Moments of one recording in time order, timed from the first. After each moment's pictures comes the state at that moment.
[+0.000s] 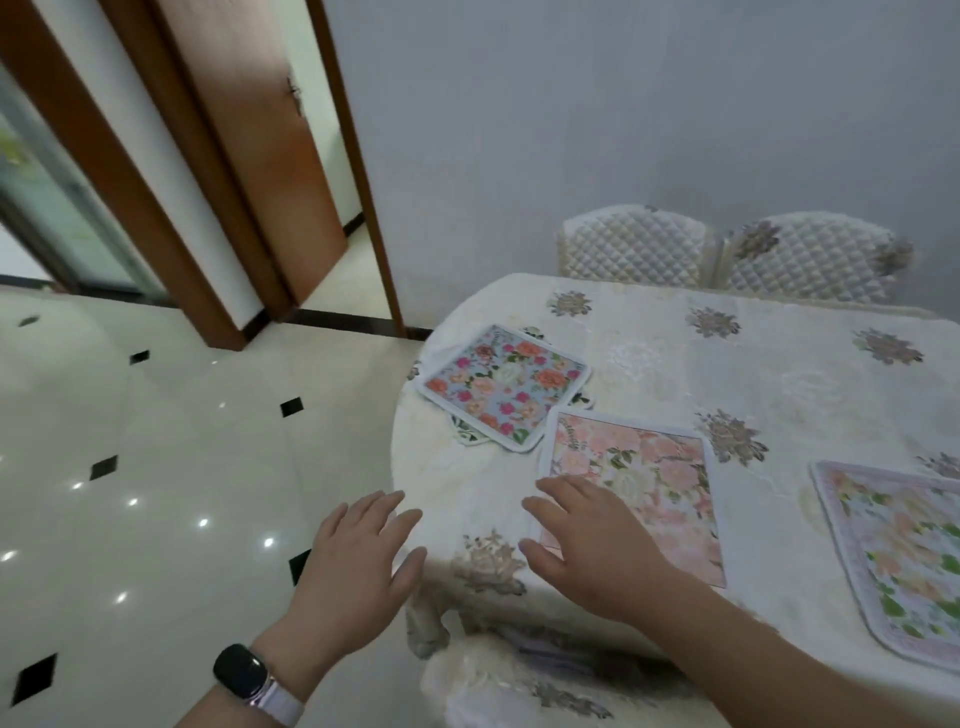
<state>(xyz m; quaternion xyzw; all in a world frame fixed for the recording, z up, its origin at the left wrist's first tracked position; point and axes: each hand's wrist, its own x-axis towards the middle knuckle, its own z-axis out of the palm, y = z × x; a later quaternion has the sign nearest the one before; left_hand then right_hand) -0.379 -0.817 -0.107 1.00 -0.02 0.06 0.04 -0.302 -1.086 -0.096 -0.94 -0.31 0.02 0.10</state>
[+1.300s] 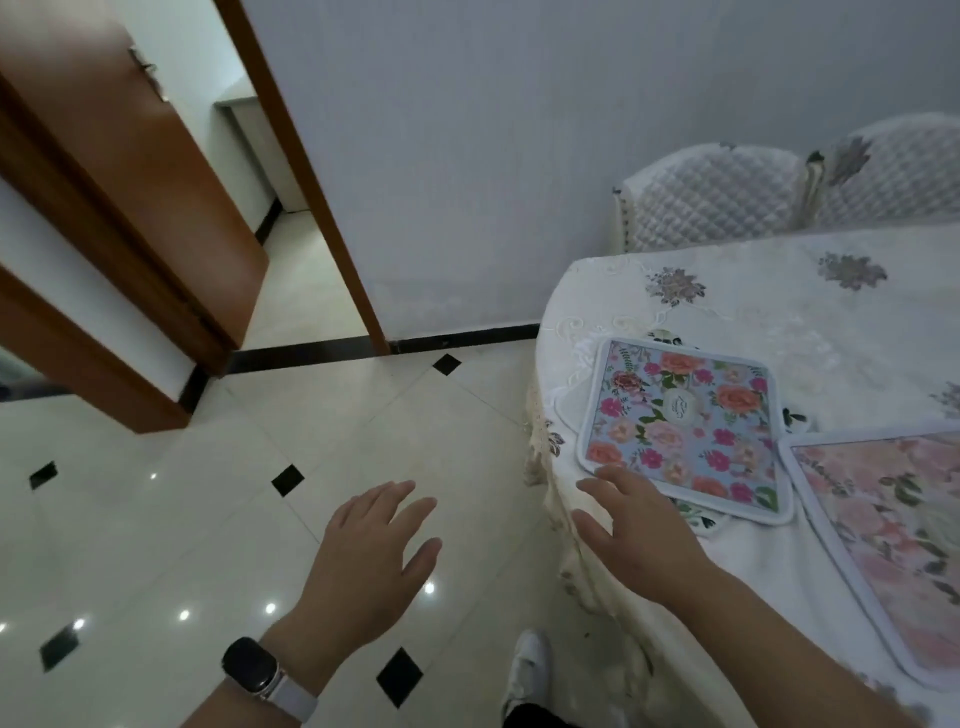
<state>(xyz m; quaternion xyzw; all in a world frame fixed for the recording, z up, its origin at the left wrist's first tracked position) -0.078 -0.419 -0.143 0.98 -0.18 0.01 0.08 -0.084 -0.722 -0.163 -0.97 -0.02 0.08 0.22</state>
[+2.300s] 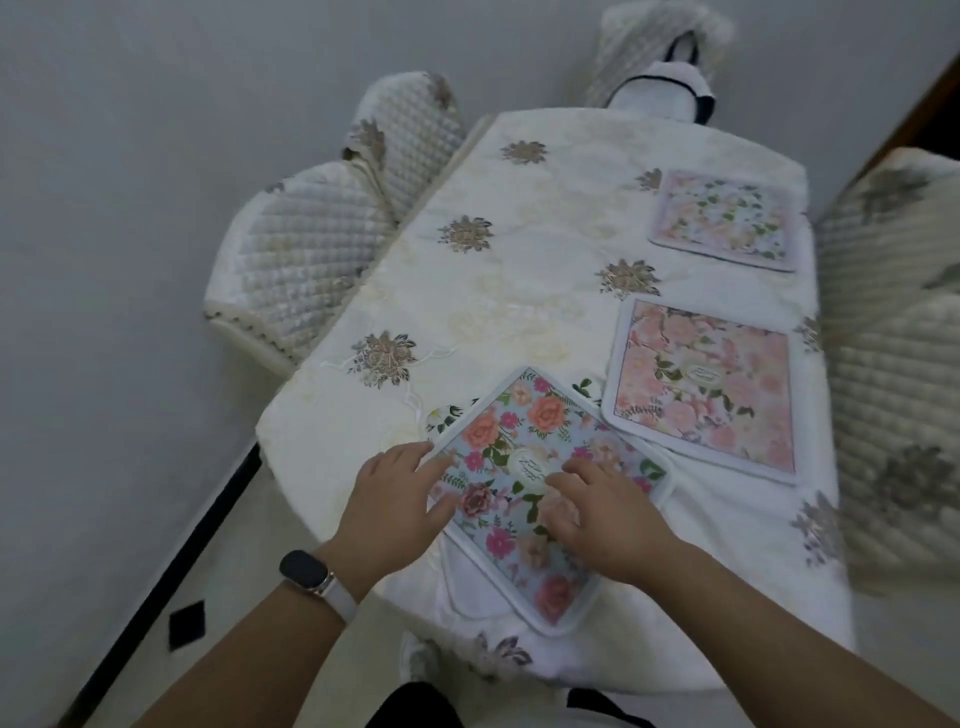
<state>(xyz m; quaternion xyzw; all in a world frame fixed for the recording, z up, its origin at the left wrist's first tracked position) 0.331 -0.711 -0.183 0.72 -0.68 -0.12 0.07 0.075 -0.783 -0.172 -0.85 0.47 0.06 0.22</state>
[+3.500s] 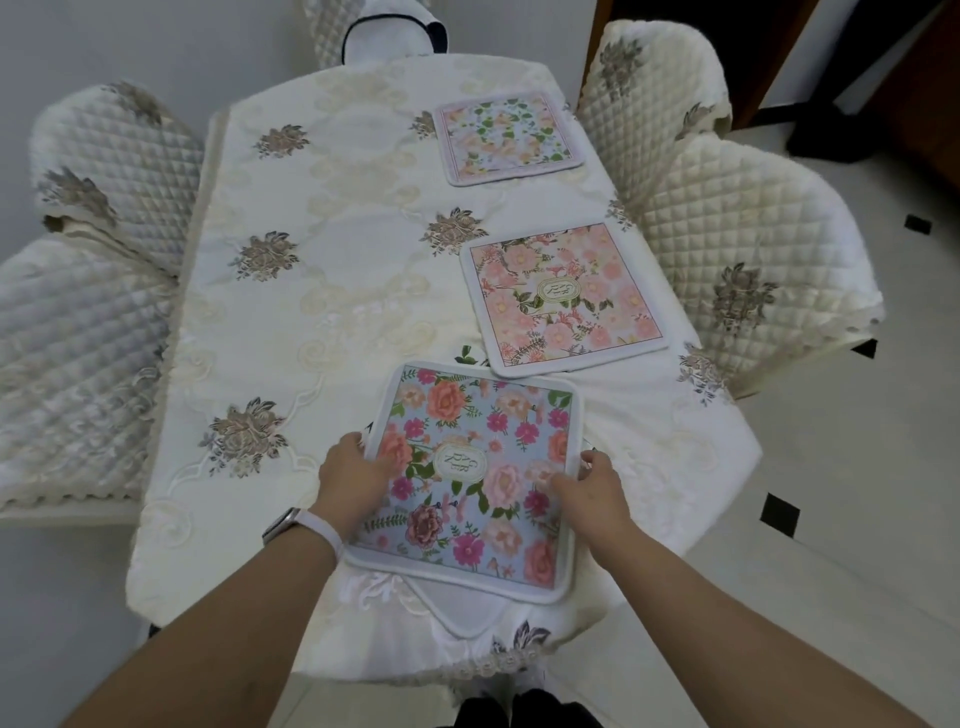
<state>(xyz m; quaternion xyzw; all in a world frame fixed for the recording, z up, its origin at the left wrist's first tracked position) 0.330 -0.845 -0.245 0.75 -0.51 -0.40 0.11 0.071 -0.745 -0.234 -0.21 0.80 -0.28 0.49</state>
